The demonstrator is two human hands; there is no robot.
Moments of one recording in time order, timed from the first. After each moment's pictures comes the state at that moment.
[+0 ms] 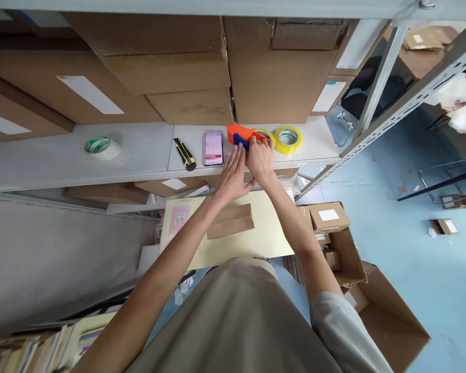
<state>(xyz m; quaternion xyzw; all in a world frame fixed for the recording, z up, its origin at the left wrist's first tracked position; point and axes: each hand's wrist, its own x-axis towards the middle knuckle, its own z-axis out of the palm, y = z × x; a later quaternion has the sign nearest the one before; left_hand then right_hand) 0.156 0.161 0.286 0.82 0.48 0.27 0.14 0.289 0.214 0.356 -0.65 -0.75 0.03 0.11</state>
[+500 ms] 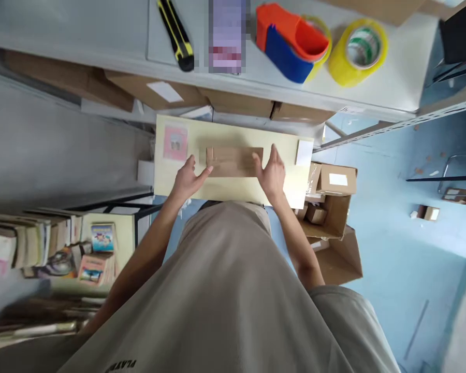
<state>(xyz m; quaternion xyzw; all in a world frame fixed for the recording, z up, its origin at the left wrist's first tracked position) 0.032 -0.050 0.165 0.48 0.79 0.16 0.34 0.314 0.043 0.228 -0.65 -0.74 0.20 0.01</state>
